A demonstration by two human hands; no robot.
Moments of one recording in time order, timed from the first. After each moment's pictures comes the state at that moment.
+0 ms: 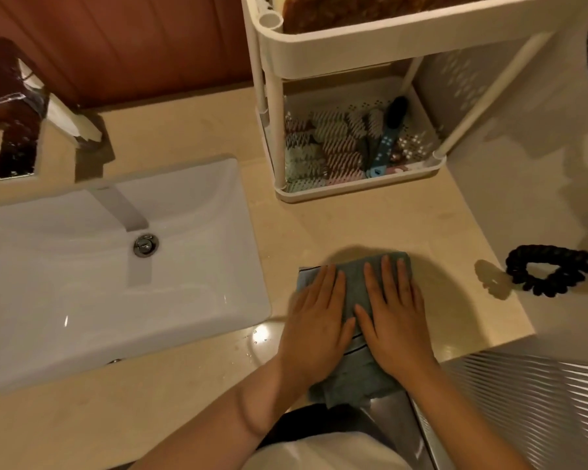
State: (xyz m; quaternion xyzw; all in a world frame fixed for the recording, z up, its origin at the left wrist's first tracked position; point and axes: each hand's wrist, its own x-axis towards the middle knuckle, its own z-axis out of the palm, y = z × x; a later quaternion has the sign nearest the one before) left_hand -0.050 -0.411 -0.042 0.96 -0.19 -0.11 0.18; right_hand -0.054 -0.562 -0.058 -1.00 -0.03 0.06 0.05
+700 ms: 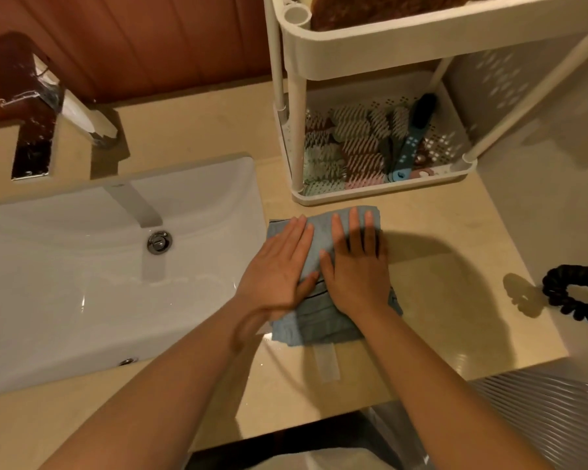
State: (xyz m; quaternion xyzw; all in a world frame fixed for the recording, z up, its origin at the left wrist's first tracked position) left_hand 0.034 -0.336 -0.053 0.96 -0.22 -0.11 0.12; right_hand 0.037 -0.490 -0.068 -1.00 -0.05 -0.02 0.05
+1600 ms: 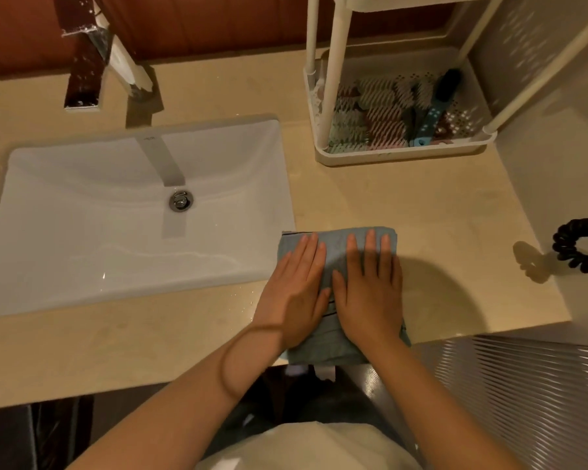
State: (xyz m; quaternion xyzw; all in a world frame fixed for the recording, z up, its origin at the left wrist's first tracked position) left_hand -0.076 -0.348 -0.055 0.97 -0.15 -0.07 0.18; right_hand -0.069 -0.486 -0.066 -1.00 -0.03 0.02 0.07
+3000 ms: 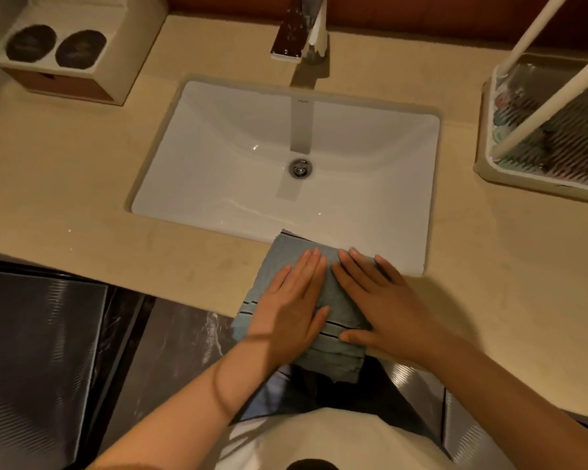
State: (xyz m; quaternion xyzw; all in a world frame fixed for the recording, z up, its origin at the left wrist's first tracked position) left_hand -0.175 -0.227 -0.054 0.99 0.01 -0.05 0.11; right_hand -0.077 -0.390 -0.040 -0.85 -0.50 0.15 0.01
